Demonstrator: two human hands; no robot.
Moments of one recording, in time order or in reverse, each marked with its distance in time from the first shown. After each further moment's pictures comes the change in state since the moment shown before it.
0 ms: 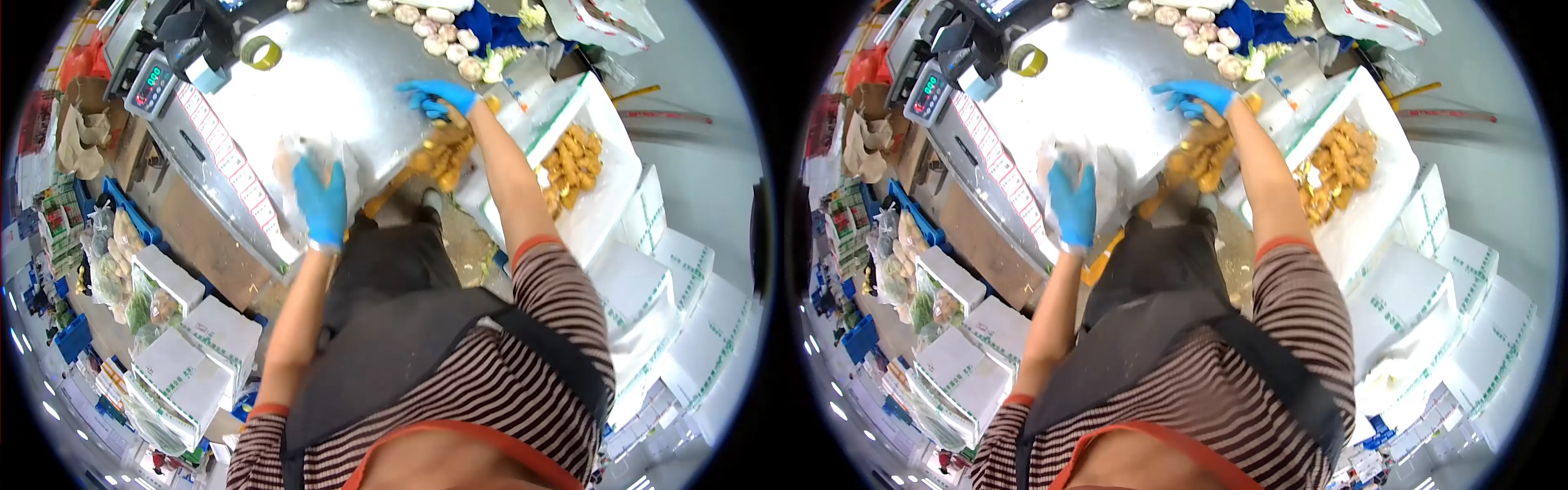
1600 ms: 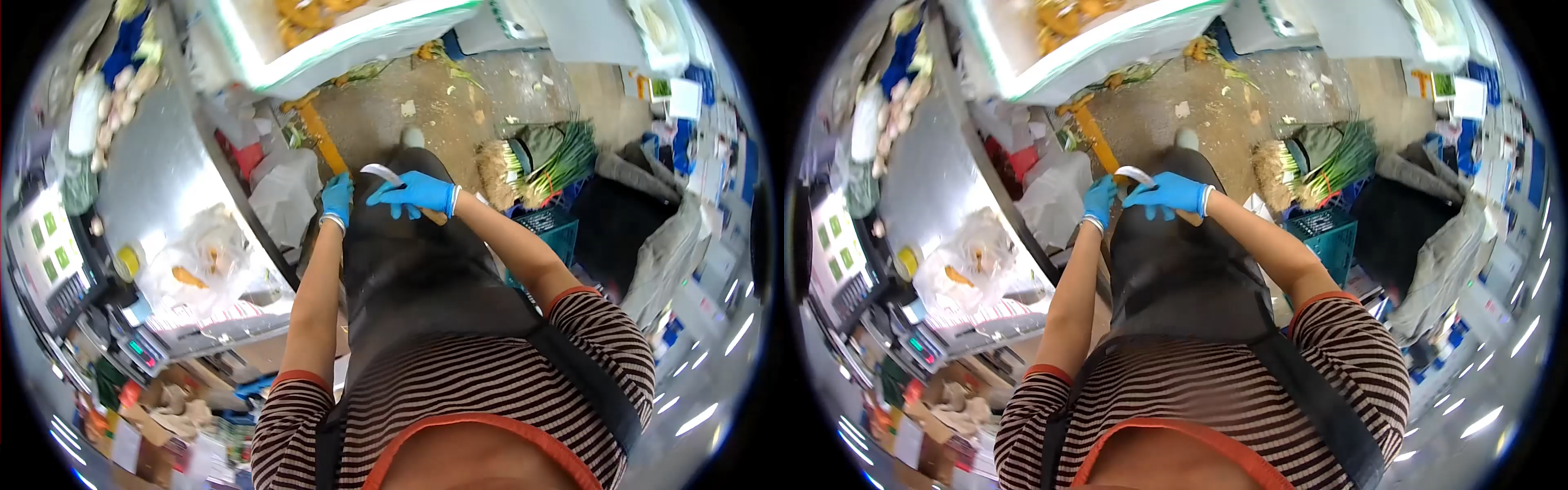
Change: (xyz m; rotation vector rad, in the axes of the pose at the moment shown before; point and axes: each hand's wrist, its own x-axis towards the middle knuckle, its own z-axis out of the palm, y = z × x) left_hand -0.194 -0.231 0.168 -0.129 -1.442 -0.544; right_hand -0.223 0.365 0.319 0.486 0.752 -0.102
